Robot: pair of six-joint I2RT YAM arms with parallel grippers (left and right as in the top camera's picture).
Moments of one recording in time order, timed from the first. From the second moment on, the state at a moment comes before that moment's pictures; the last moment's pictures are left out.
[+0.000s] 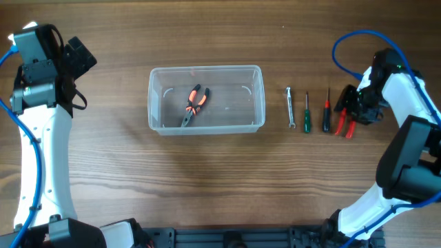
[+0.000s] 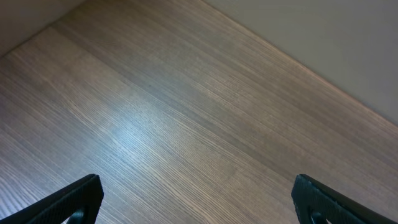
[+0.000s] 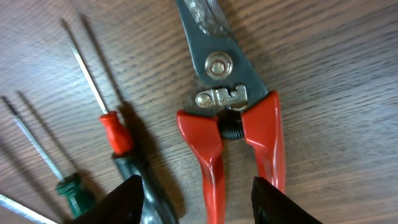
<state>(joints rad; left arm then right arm) 0.23 1.47 1.34 -0.62 -0.22 -0.36 -0.29 1.91 1.28 -0.88 -0.11 0.19</state>
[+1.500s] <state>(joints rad) 0.23 1.47 1.34 -0.62 -0.22 -0.36 0.44 1.62 1.71 -0.99 -0.26 -0.29</state>
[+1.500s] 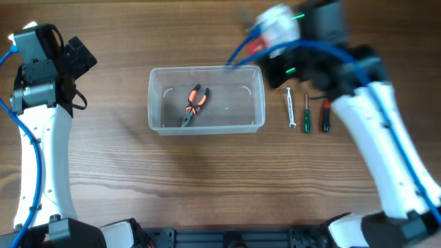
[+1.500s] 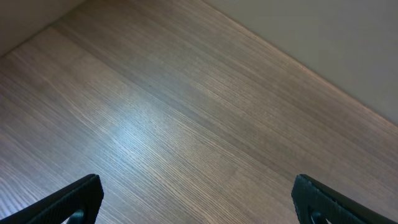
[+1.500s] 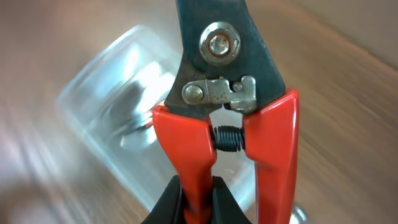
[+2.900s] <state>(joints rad) 0.23 1.47 1.34 -0.63 -0.22 -0.36 0.19 1.61 1.83 -1.09 0.06 -0.01</state>
